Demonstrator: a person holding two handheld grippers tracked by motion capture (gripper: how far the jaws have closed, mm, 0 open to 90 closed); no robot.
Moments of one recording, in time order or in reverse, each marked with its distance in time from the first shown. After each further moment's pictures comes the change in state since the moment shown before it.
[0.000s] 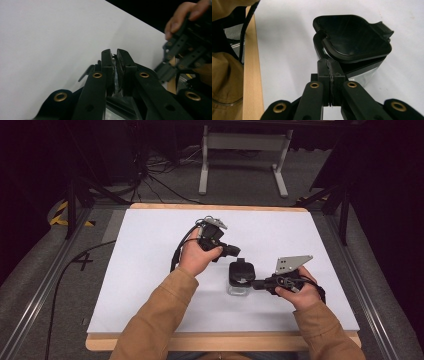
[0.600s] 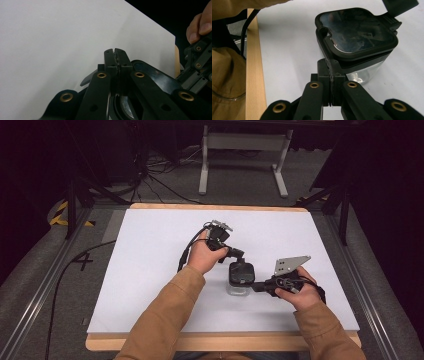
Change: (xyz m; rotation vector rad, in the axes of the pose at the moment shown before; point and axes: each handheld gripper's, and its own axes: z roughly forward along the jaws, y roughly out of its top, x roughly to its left) left arm 0.032 -0.007 0.047 0.036 -0.048 -0.097; right arm 0.000 -0.003 0.002 0.035 0.023 0.006
